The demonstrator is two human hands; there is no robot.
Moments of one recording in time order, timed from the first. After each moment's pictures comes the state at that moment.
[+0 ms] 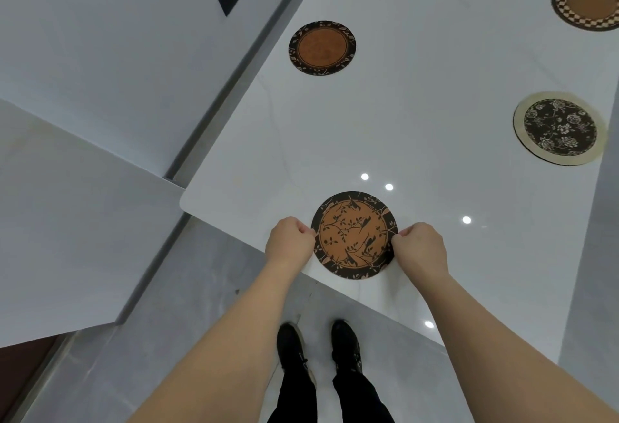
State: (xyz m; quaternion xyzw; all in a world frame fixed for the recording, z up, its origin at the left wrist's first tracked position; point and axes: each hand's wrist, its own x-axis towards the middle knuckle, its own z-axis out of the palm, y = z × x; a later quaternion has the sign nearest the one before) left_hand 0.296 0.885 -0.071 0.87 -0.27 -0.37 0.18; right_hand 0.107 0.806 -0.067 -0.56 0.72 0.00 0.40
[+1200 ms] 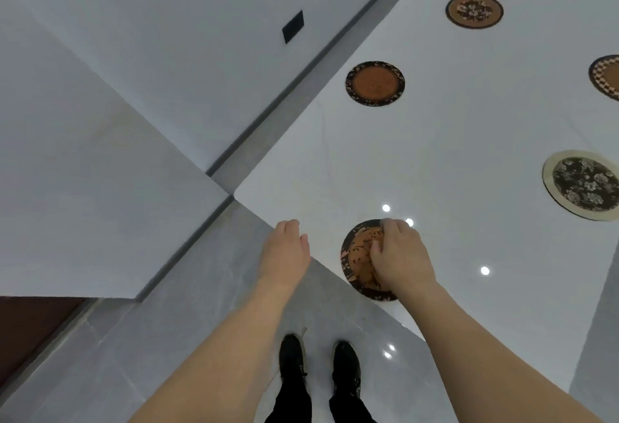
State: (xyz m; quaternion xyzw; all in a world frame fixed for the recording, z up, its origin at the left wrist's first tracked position) left_hand 0.329 0.958 -0.012 0.90 -0.36 -0.22 0.14; right_hand 0.165 0.849 -0.003 -0.82 0.50 0.00 0.26
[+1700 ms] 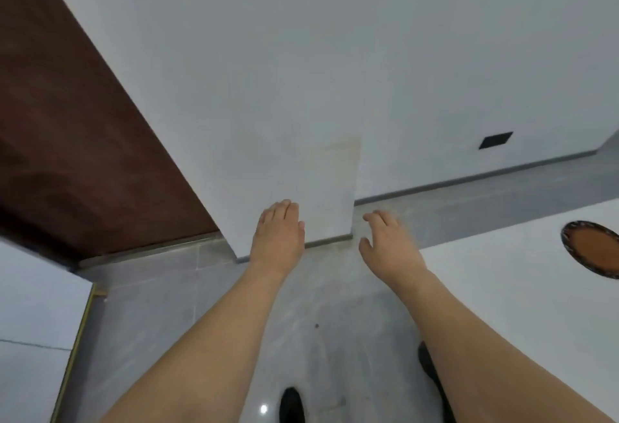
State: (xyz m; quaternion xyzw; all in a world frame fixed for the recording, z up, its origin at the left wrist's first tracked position) left_hand 0.517 1.221 0.110 0.98 -0.18 0.02 0.13; right_hand 0.442 1.029 0.137 -0.97 0.09 0.02 0.21
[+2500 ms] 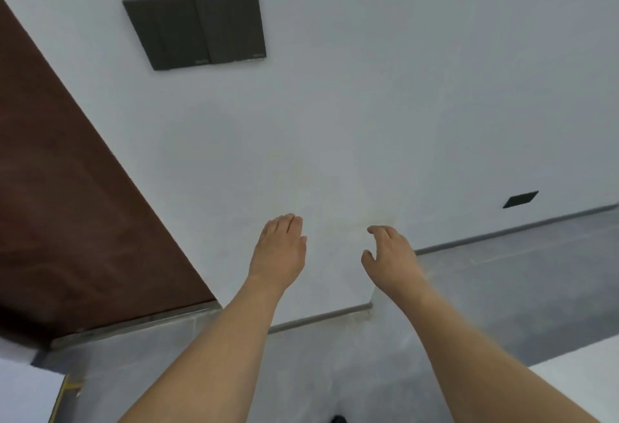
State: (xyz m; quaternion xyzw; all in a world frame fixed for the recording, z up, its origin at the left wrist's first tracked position) left_hand 0.771 1.253 0.131 0.96 -0.24 0.08 0.13; right_hand 0.691 1.057 0.153 -0.96 0.14 0.00 0.23
